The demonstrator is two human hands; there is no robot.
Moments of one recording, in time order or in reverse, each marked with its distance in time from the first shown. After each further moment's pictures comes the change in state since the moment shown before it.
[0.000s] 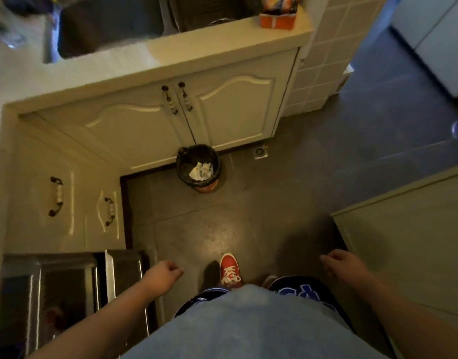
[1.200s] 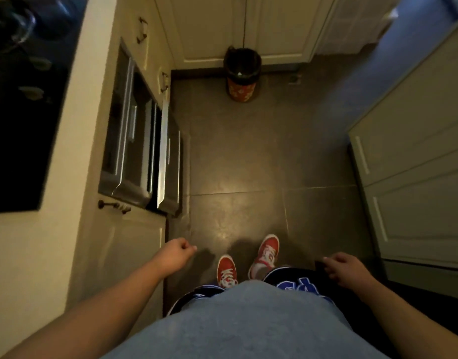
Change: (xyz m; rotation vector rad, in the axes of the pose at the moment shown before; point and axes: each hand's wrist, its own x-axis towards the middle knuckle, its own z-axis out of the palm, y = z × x) left_hand -0.331 -0.401 0.374 -0.221 0.096 -0.001; right_hand -0.357 0.422 0.235 -0.045 -0.054 0.051
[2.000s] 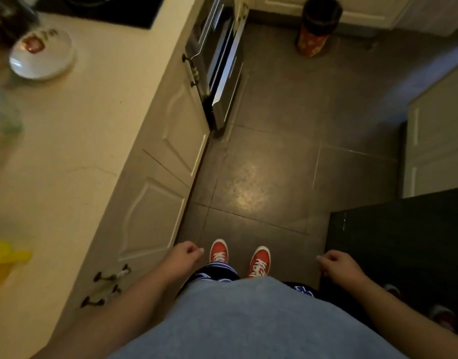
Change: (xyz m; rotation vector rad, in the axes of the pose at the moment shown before) left_hand -0.285 -0.261 0.281 -0.349 0.150 -0.162; right_hand -0.177 0.257 0.097 -0.363 -0.194 -0.190
